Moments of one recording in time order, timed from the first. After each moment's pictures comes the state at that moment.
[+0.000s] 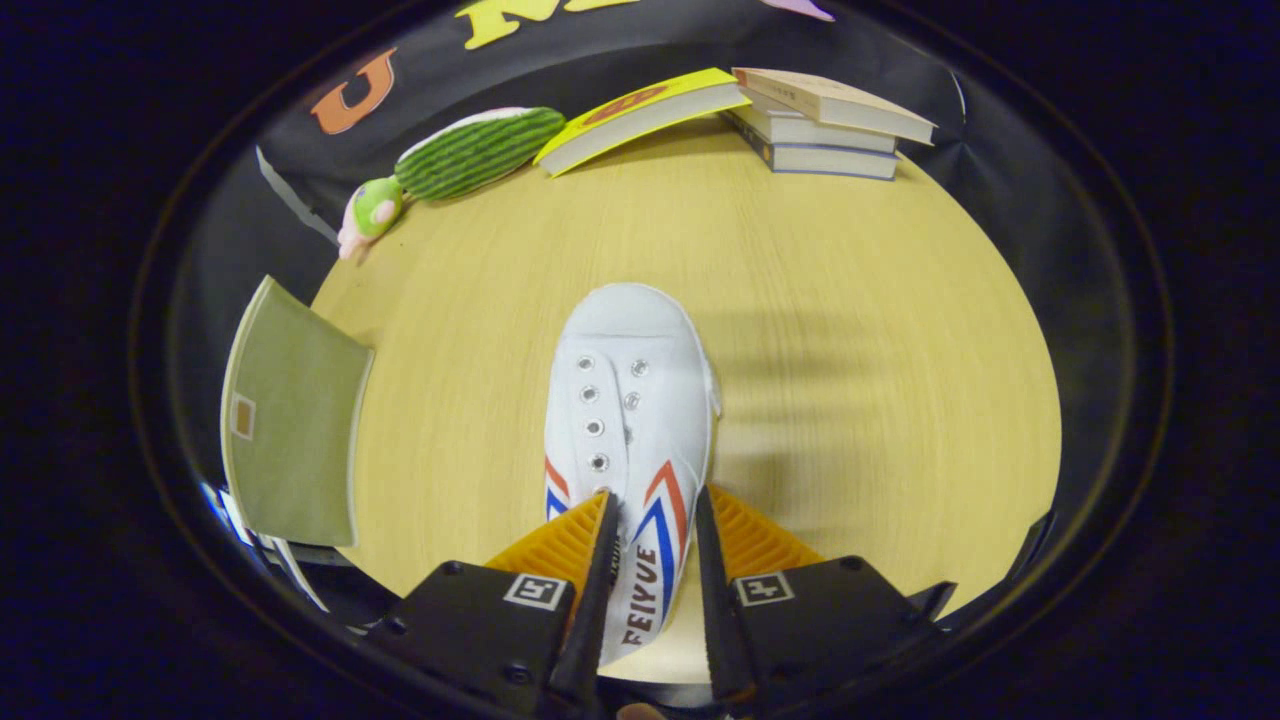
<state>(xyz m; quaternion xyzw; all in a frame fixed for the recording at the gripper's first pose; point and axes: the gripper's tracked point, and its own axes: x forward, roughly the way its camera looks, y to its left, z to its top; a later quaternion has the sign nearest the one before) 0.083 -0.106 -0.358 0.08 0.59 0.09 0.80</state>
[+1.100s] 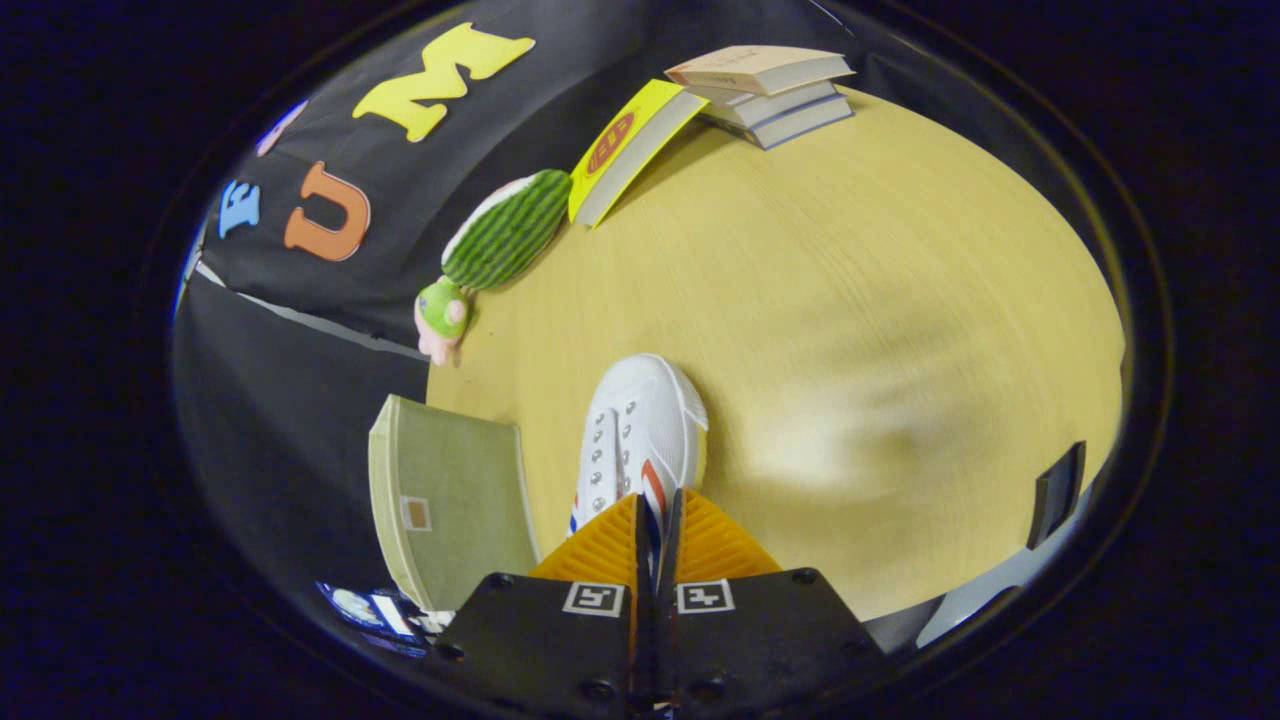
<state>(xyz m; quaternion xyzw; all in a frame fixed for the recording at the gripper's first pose) 0.072 -0.027 -0.280 0.32 0.55 0.10 0.76</state>
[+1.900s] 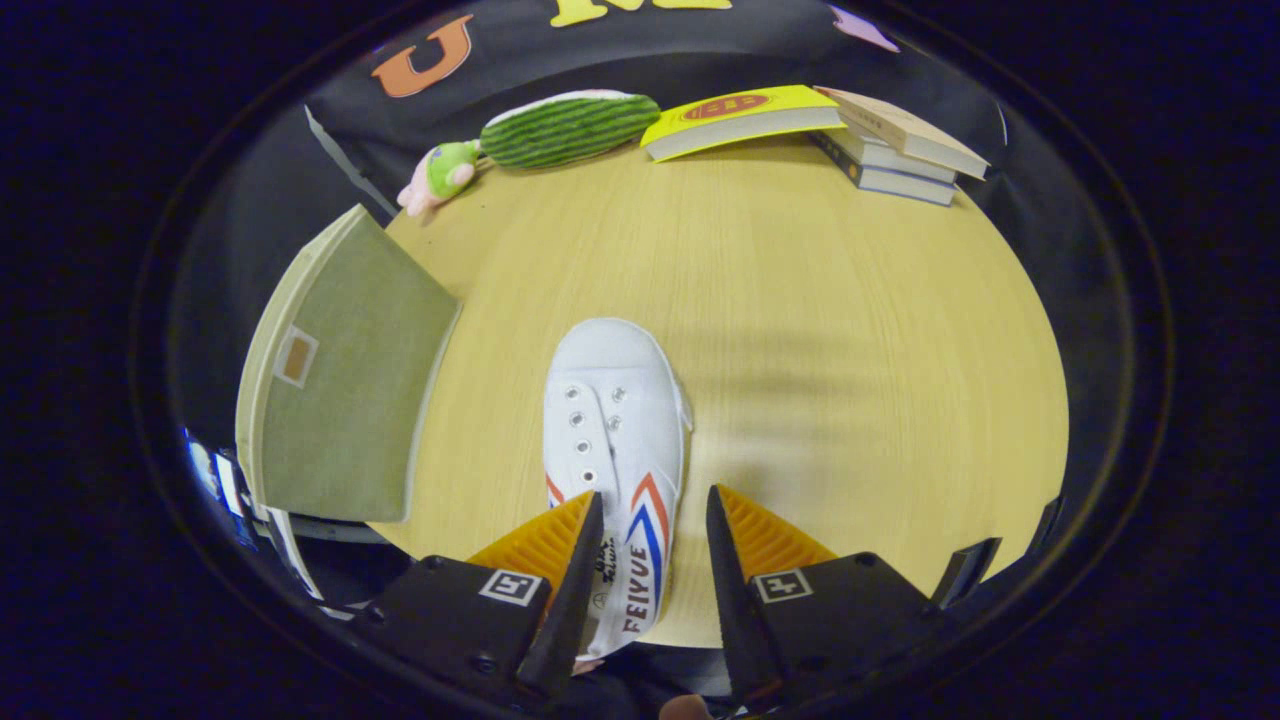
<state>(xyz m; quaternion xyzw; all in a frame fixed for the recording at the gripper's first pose) 0.033 -0.027 -0.337 0.05 0.60 0.13 0.79</state>
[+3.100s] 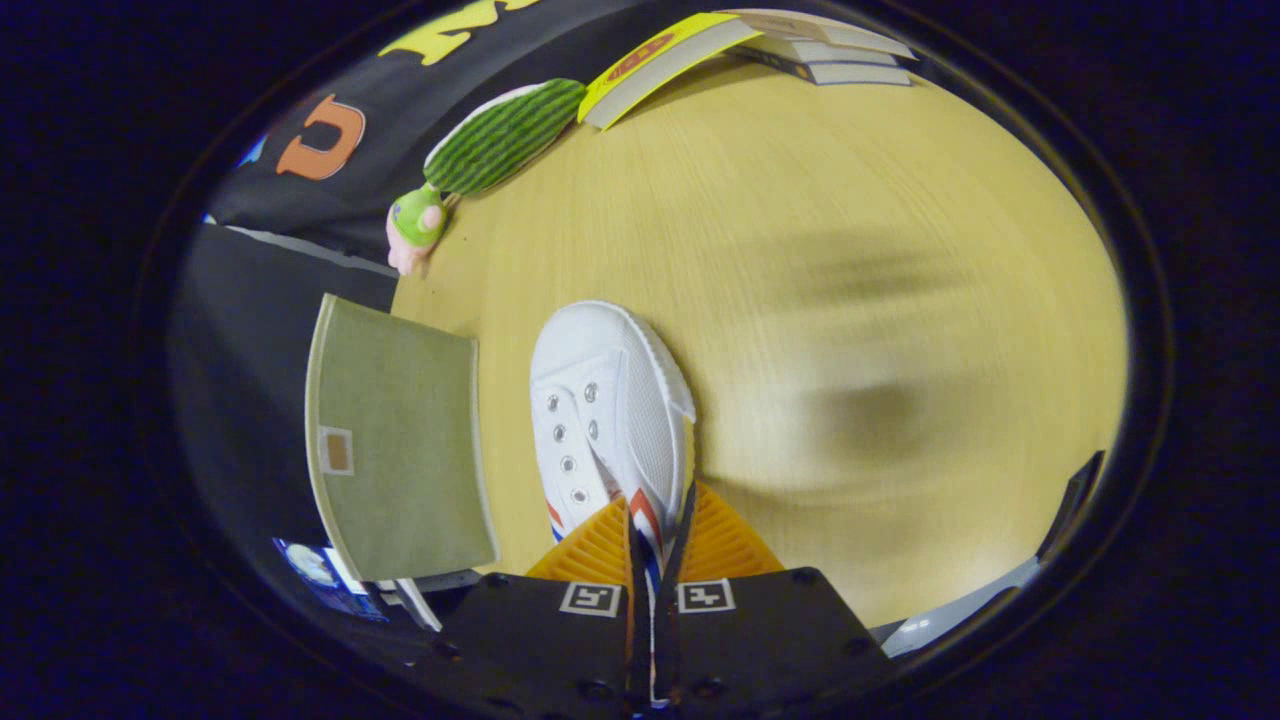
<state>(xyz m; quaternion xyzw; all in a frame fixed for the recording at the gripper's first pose) 0.037 0.011 -0.336 0.26 0.63 0.14 0.72</state>
